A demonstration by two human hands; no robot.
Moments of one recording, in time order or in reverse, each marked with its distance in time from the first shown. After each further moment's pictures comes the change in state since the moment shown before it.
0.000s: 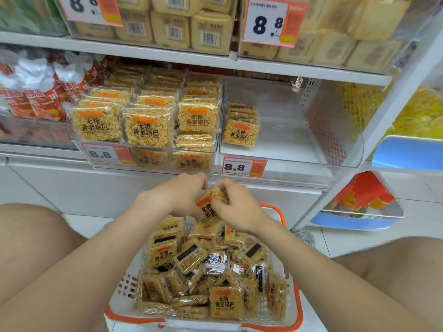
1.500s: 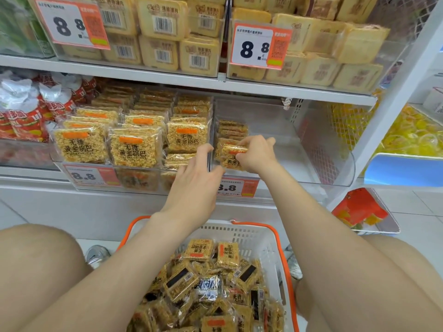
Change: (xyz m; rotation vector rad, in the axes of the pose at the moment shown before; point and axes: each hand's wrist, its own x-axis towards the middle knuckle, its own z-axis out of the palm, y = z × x) left_hand 0.016 0.050 -0.007 0.202 0.790 0.178; right_hand 0.114 -0.004 -0.110 -0.172 0.378 0.327
